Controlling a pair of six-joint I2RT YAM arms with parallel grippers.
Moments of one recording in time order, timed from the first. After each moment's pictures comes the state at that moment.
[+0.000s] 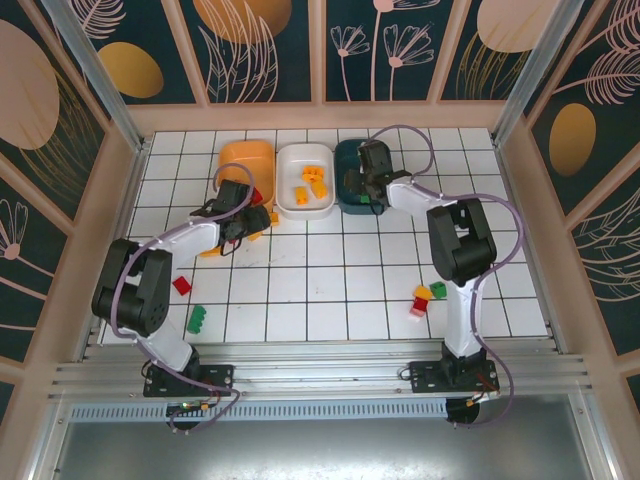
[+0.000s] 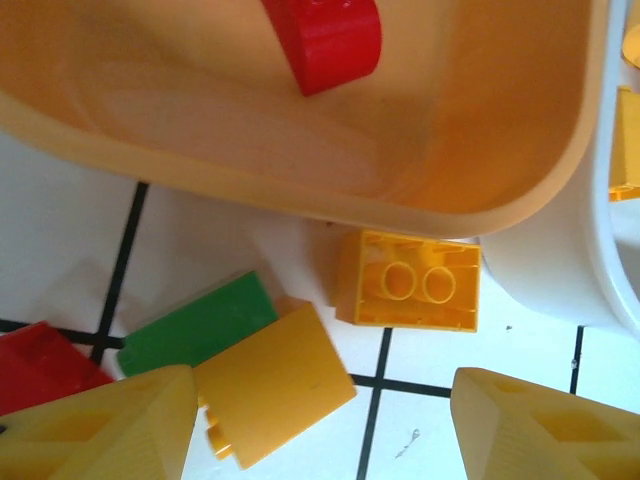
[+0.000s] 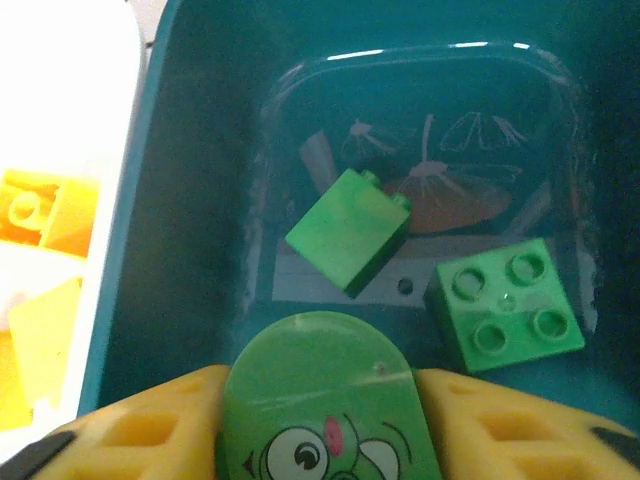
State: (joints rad) left arm -0.32 1.68 0.98 -0.24 -0.02 -0.63; right arm 0.41 2.08 1.50 -0.21 0.08 0.34
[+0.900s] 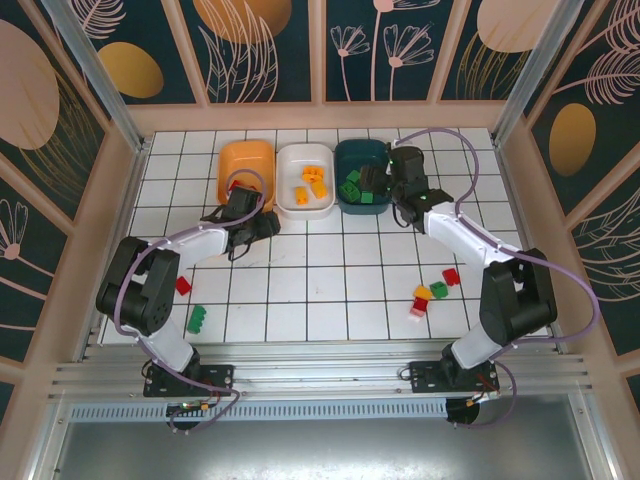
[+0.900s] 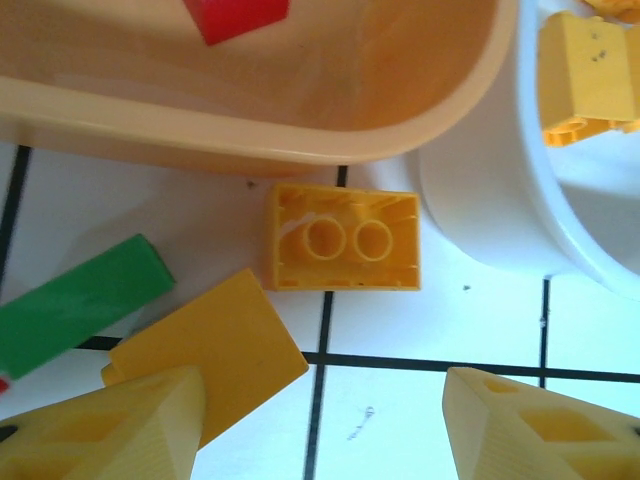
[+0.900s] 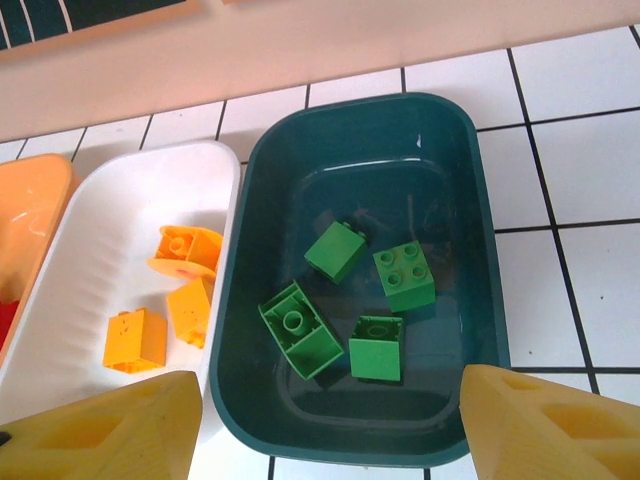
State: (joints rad) left arm -0.39 1.69 0.93 -0.14 0.00 -0.63; right arm 0.41 1.56 1.14 -0.13 0.11 0.37
